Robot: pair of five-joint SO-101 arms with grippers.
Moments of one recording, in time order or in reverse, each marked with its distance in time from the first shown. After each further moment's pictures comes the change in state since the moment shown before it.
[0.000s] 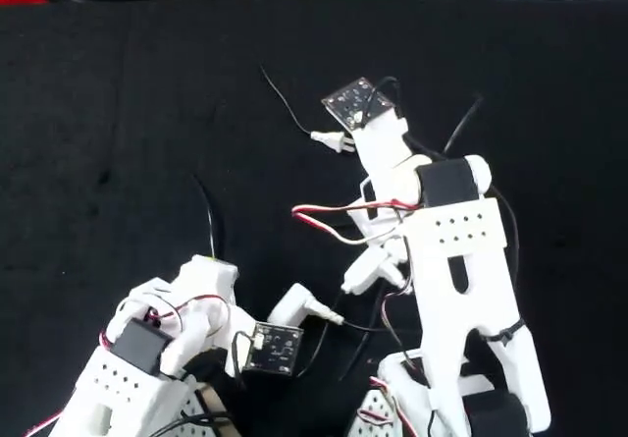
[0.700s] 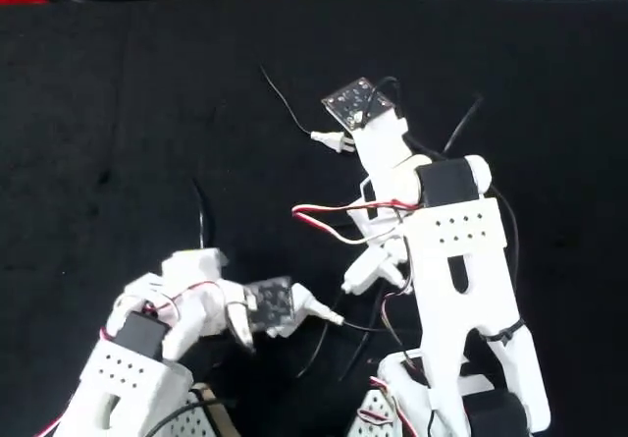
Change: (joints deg) left arm -7.6 0.7 1.1 -8.4 18.4; right arm 0.0 0.0 0.0 0.0 0.0
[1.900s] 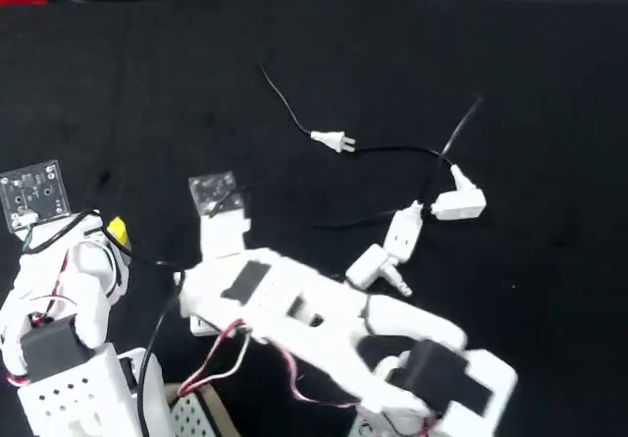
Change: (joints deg) left arm -41.4 -0.1 -26.7 16.5 61.3; right arm -49.0 23.1 20.0 -52.1 -65.9
